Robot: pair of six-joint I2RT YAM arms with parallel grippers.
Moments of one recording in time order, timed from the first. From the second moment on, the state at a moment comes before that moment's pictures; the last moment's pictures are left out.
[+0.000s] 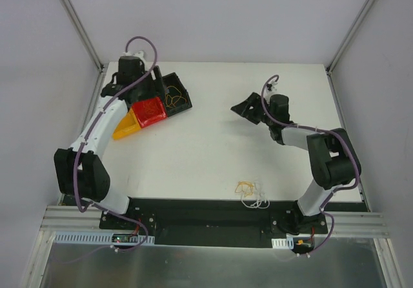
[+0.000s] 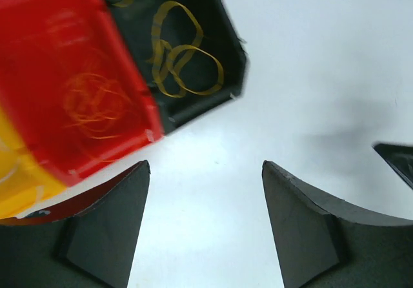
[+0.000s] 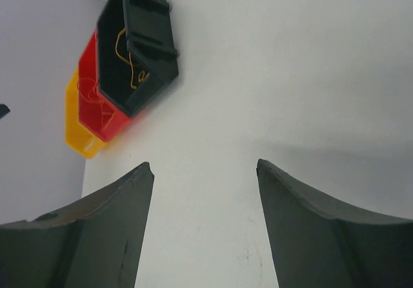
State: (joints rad) left arm -0.11 1.51 1.39 -0.53 0.12 -0.43; right arm 0.25 1.72 0.82 0.55 -0.42 0.81
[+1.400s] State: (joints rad) left arm -0.47 1.55 1.32 -0.39 0.70 -0.50; right arm 0.55 0.86 0.45 -0.88 -0.18 0.80
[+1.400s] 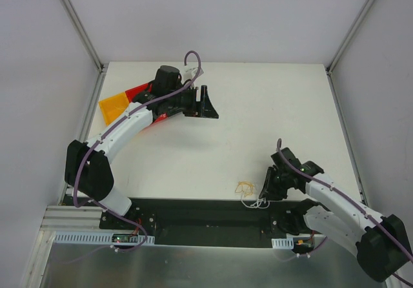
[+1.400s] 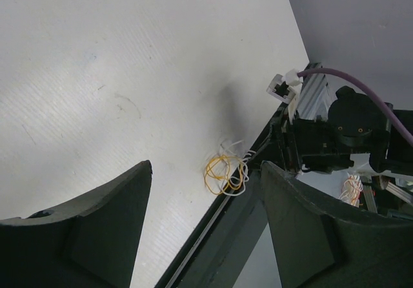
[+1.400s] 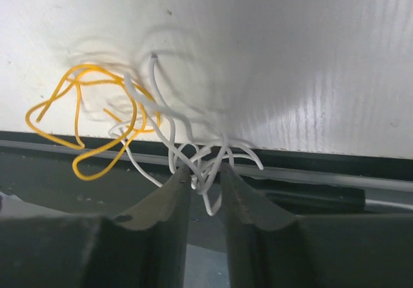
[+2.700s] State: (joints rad) left arm -0.47 1.65 1.32 -0.31 0.87 -0.53; right arm 0.56 1.10 0.85 -0.87 0.23 0.60
